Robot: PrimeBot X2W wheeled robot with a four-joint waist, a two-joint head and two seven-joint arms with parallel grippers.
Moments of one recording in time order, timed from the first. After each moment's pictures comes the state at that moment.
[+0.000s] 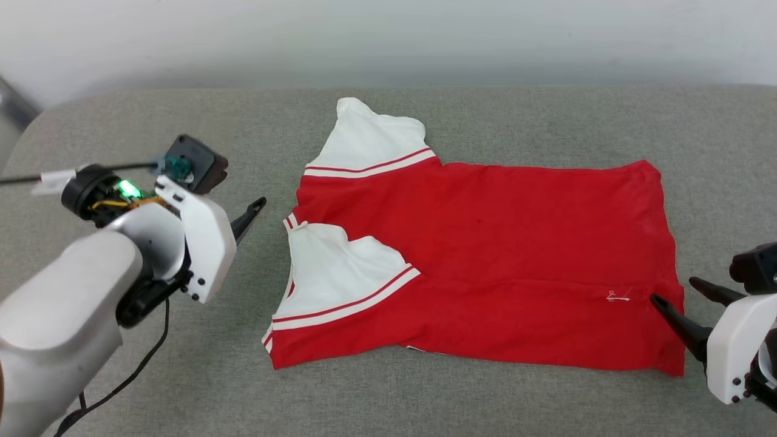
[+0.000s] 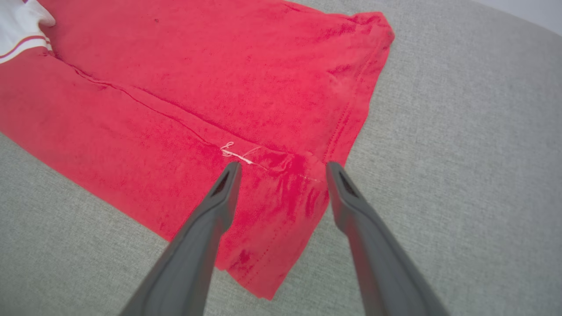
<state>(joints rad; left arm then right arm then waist) -0.83 0.73 -0.96 0.33 -0.76 -0.07 0.21 -0.24 -0.69 0.36 0.17 0.64 0.13 0.34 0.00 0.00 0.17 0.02</state>
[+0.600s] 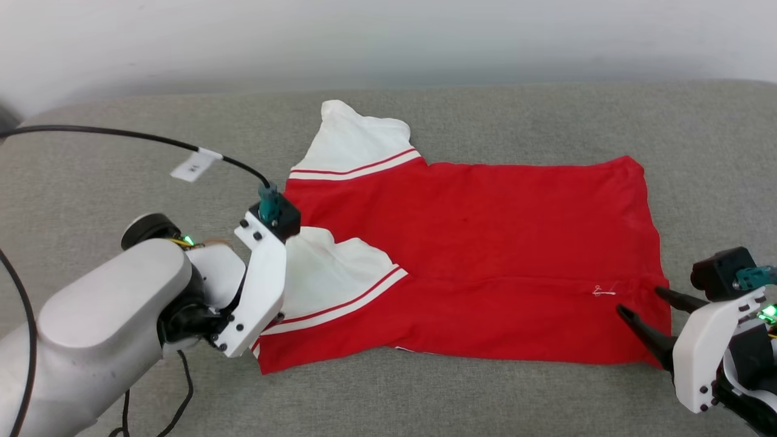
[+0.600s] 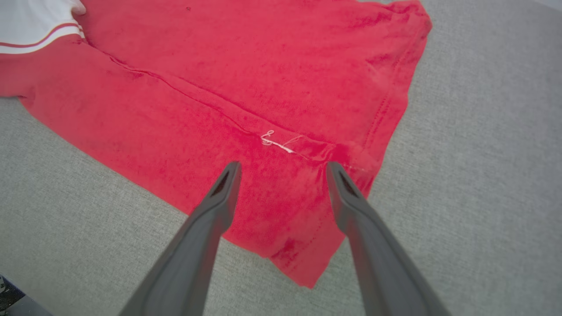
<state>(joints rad) -0.92 0.72 -1.13 0.21 -0.99 -0.12 0.88 -0.21 -0.62 0.35 0.10 0.59 0.13 0.42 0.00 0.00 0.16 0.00</state>
